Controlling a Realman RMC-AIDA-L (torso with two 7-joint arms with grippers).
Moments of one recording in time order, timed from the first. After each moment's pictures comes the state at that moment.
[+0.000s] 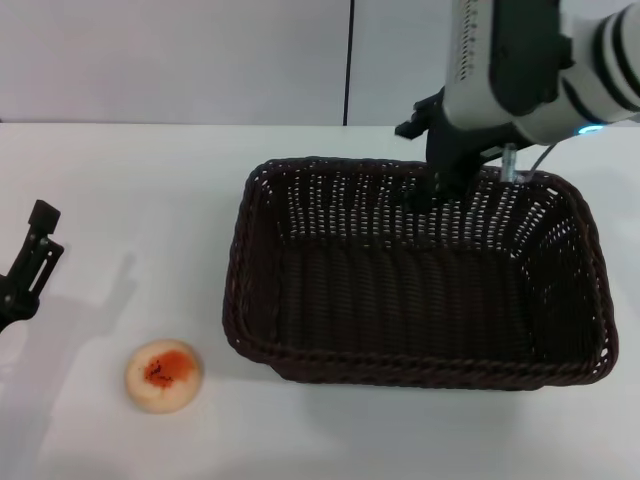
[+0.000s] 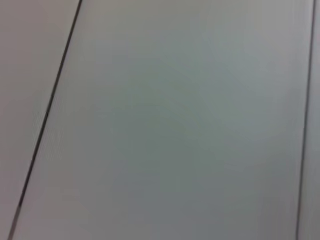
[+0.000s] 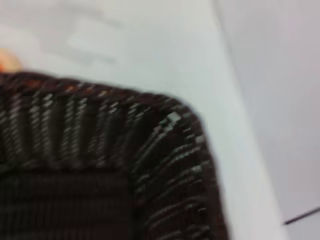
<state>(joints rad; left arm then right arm) -0.11 -2.06 -0.05 -0.18 1.77 1.76 -0.32 0.68 2.08 -1.47 -1.32 -2.45 -1.29 1.93</state>
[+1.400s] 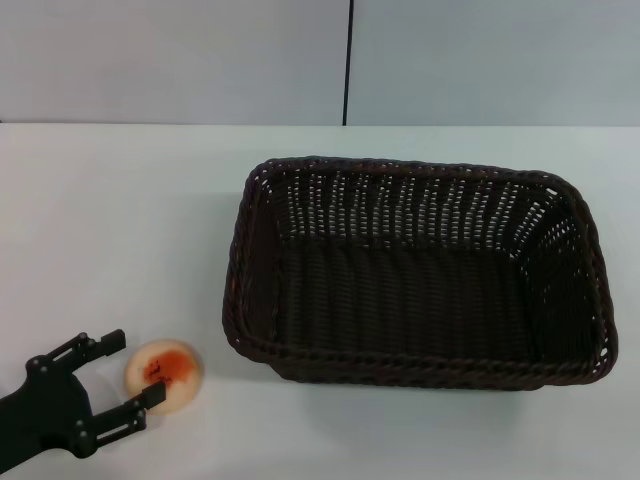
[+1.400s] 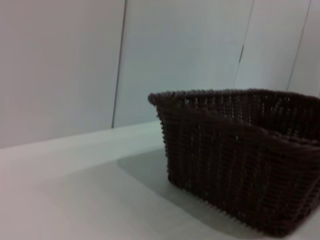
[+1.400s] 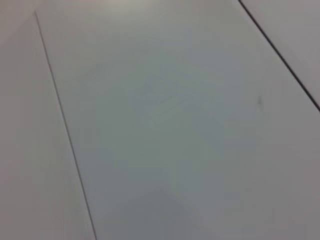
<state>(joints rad) -0.13 -2.07 0.43 0.43 2.03 1.63 -0.80 0.07 2.07 -0.78 -0.58 -0.85 -1.72 1.20</state>
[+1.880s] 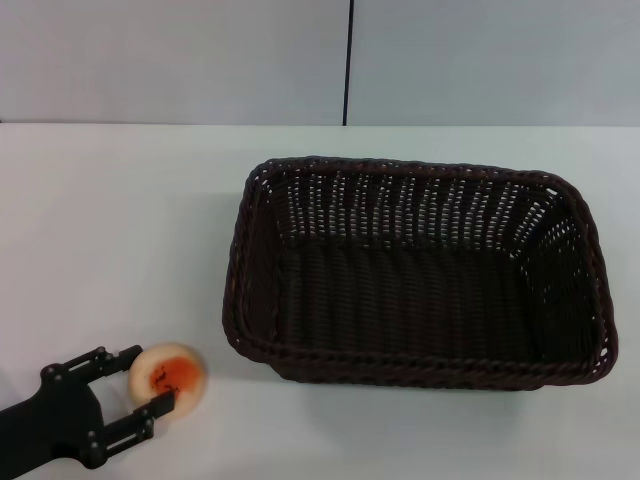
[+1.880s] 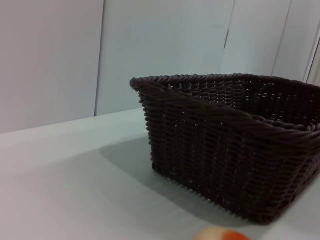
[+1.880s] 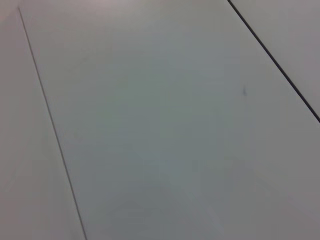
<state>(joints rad) -0.14 -2.07 0.47 0.43 2.05 1.61 -0.80 0.09 2.07 -0.78 -0.51 -0.86 -1.71 1.17</state>
